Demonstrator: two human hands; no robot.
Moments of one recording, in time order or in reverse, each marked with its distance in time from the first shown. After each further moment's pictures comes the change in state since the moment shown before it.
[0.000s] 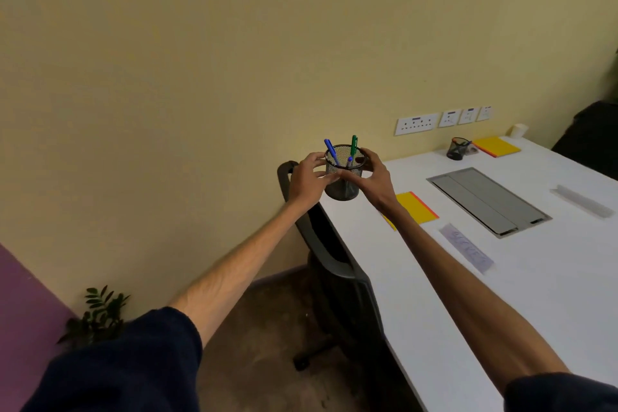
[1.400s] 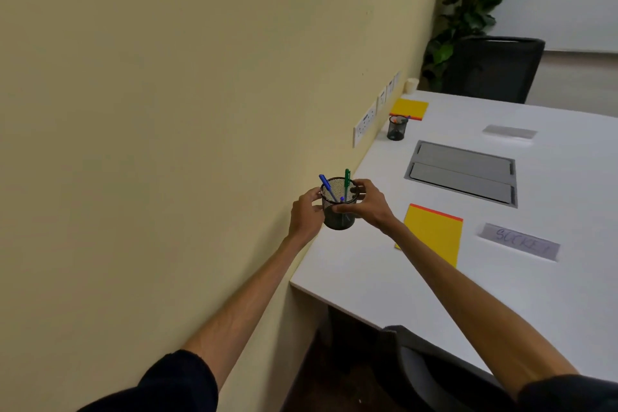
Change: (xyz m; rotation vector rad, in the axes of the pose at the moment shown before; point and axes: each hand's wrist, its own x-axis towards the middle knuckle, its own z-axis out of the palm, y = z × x) left_hand 0.475 -0.225 0.036 0.015 -0.725 -0.006; right_hand 0.373 0.169 0.171 -0.133 0.393 0.568
